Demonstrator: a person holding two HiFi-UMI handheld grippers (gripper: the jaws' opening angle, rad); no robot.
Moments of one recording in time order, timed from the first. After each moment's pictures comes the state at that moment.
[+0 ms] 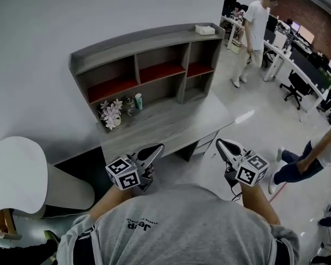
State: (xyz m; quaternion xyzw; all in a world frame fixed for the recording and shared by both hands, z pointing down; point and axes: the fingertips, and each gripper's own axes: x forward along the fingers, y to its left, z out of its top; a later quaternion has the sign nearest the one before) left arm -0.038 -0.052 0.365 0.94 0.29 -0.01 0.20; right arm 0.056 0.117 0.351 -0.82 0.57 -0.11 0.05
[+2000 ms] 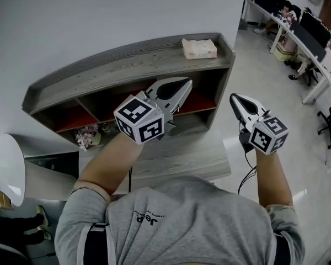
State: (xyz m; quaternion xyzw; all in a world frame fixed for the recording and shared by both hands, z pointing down) left arm 0.519 -0.047 0.222 0.99 0.15 -0.05 0.01; right arm 0.605 0.047 0.288 -0.76 0.65 -0.06 0.01
